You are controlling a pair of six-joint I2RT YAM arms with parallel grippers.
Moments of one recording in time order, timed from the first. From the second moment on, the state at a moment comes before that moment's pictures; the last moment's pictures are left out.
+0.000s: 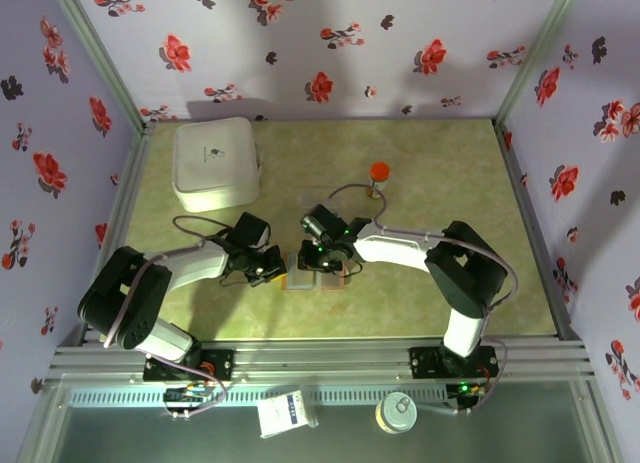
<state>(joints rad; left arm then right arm) -0.58 1.50 0.63 -0.26 0.37 -0.90 0.92 1.78 1.09 -0.39 -0.22 0.90</state>
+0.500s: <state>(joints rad) -0.58 1.50 0.63 -0.26 0.38 -0.90 0.92 1.80 1.09 -0.45 -0.19 0.90</state>
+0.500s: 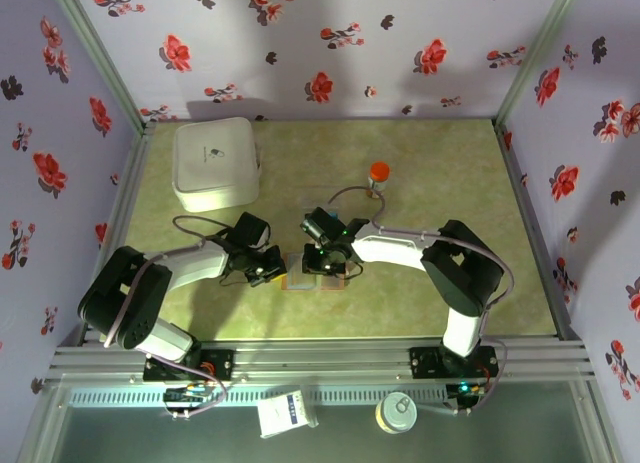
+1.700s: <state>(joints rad) -0.58 1.44 0.63 -0.14 0.49 -0.97 0.92 1.80 1.09 -0.48 -0.17 0.89</state>
